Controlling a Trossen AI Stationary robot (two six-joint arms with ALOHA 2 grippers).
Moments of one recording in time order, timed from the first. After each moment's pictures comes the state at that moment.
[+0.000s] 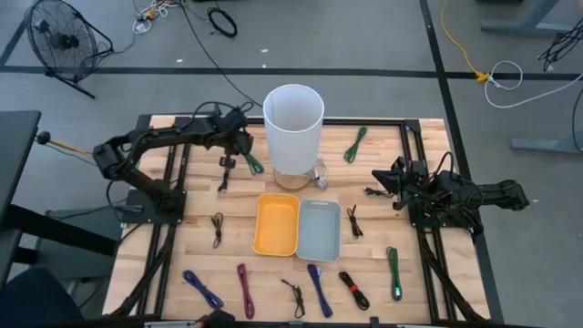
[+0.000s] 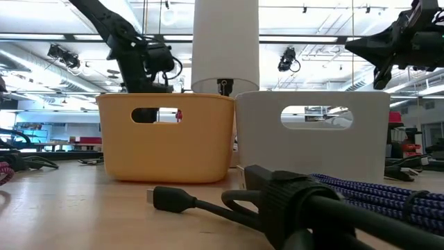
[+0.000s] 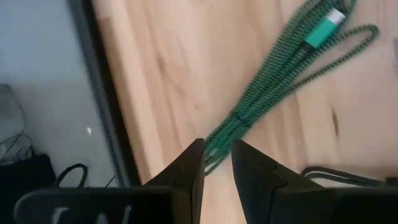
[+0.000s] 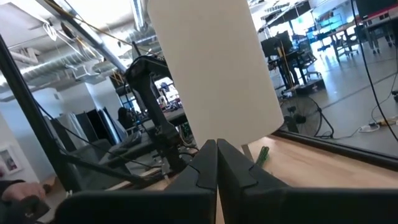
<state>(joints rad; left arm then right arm) 0.64 1.51 0.90 -0.50 -0.17 0.97 0.07 0.01 0.02 0.22 0.32 0.31</state>
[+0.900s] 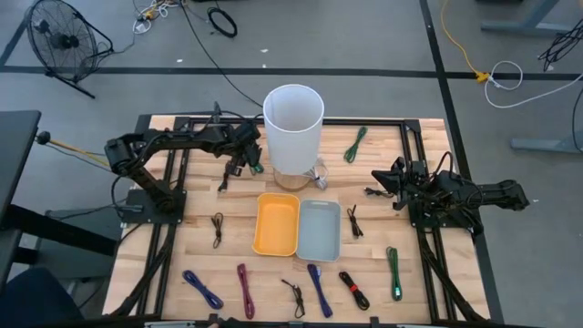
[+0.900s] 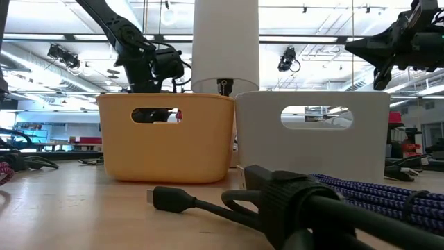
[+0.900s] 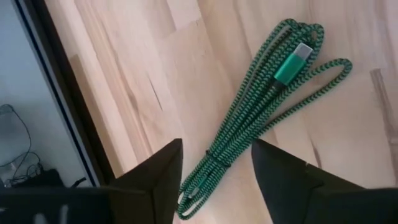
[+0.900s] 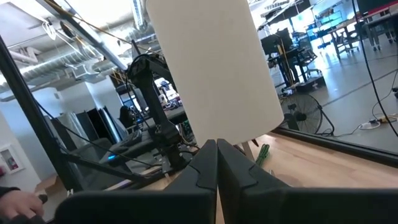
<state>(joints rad) 0.53 1.59 0.90 -0.42 -0.21 0.95 0.07 0.01 0.02 0.21 0.32 0.32</state>
